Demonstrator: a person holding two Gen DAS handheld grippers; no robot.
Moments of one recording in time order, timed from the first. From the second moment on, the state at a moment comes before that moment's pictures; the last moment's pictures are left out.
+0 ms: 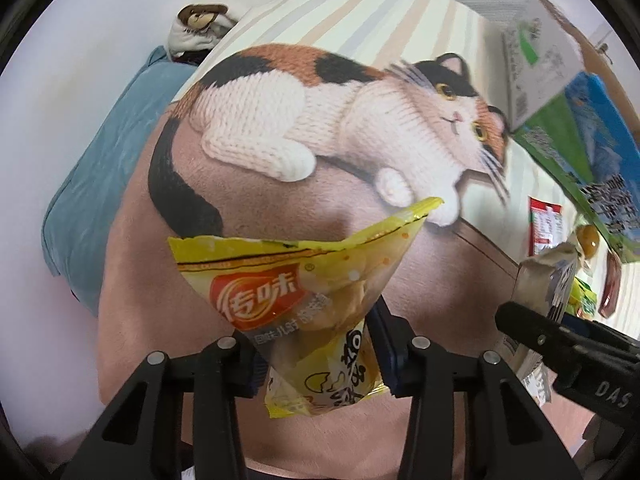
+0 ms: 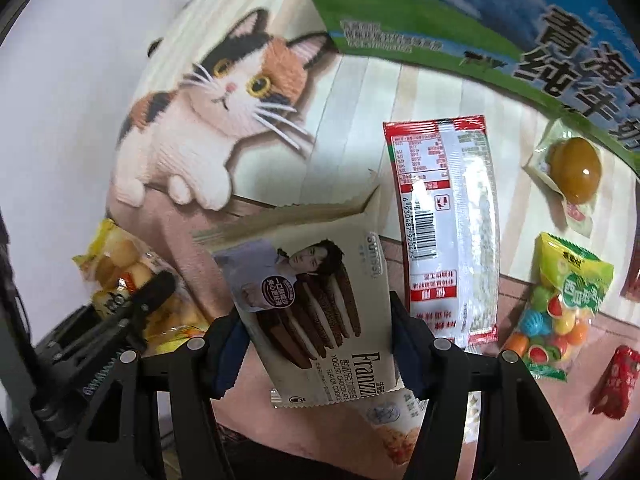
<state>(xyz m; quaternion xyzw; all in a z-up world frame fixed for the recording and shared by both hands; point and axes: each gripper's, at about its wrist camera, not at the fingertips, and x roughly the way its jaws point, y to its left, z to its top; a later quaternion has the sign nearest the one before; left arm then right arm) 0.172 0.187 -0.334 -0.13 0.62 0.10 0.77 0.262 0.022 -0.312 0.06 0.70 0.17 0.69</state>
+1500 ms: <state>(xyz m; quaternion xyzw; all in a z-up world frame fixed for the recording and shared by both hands) 0.522 -0.008 -0.263 0.10 0.70 -0.03 0.71 0.424 -0.249 -0.199 0.22 0.64 -0.03 0.74</state>
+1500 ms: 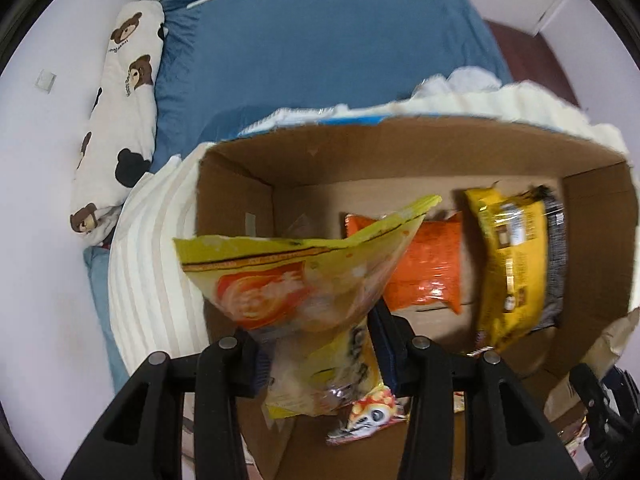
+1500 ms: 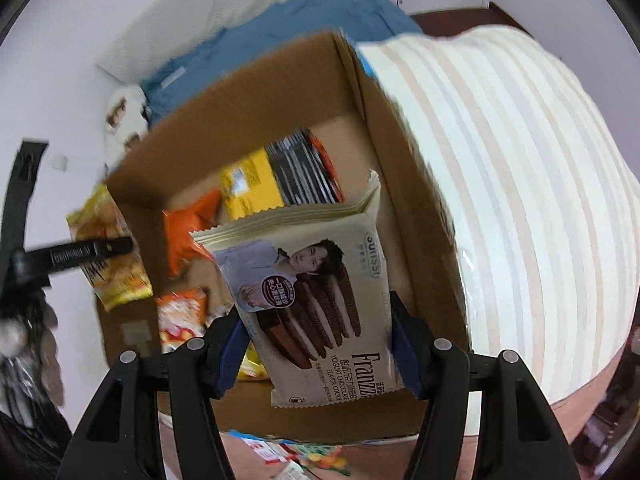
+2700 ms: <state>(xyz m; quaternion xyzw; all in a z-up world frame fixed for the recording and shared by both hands) 0.377 0.006 -0.157 0.02 0.56 -0.09 0.82 0.372 -0.189 -0.155 0.11 0.58 -0.03 0.81</state>
